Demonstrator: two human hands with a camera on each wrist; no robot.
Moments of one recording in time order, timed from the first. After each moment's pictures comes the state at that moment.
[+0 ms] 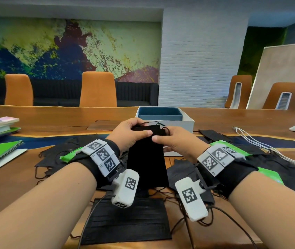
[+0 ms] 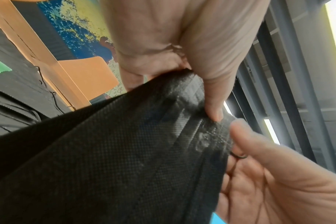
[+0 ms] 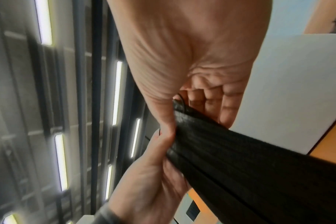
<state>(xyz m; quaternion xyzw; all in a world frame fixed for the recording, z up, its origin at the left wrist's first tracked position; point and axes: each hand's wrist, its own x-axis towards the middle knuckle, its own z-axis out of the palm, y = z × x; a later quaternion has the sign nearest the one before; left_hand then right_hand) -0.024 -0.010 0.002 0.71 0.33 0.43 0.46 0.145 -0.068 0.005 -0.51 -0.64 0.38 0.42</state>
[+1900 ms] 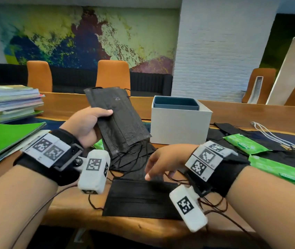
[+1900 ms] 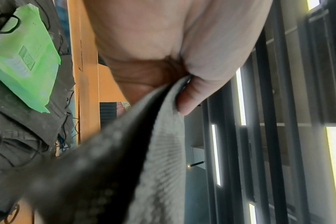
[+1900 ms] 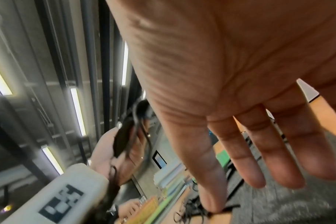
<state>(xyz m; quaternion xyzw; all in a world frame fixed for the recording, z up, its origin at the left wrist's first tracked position) -0.131 -0.052 0.014 0.49 0.33 0.53 0.60 0.075 -0.082 -0.021 -0.61 -0.74 0.29 -0.04</state>
